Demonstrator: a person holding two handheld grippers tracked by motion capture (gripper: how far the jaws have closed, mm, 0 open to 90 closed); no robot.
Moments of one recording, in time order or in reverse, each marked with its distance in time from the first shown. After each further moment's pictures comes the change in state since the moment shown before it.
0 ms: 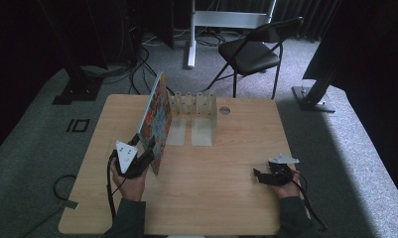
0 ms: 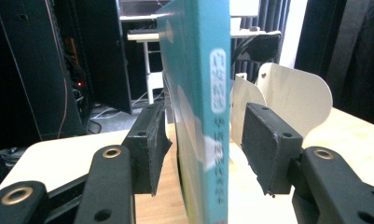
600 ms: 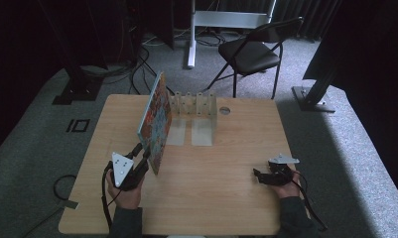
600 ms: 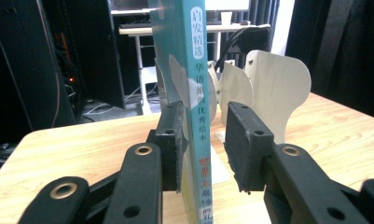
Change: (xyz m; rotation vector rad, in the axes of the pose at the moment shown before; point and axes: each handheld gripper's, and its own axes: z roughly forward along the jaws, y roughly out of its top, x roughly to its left) left arm -0.001 -0.013 -0.027 0.016 -0.035 0.004; right arm 0.000 0.000 0.000 0.000 0.000 0.000
